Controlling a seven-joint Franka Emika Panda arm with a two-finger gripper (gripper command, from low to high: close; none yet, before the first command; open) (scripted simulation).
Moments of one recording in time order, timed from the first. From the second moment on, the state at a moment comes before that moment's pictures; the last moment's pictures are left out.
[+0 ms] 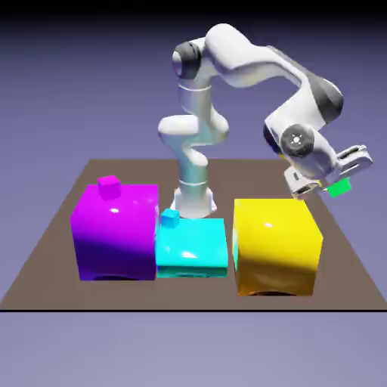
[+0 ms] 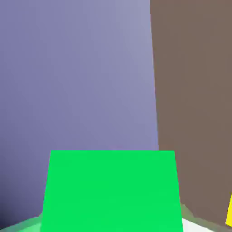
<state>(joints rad) 0.08 0.21 0.48 -1.82 0.71 1.71 0.86</state>
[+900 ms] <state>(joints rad) 0.01 -0.73 1.45 -2.33 0.36 2.15 -0.01</state>
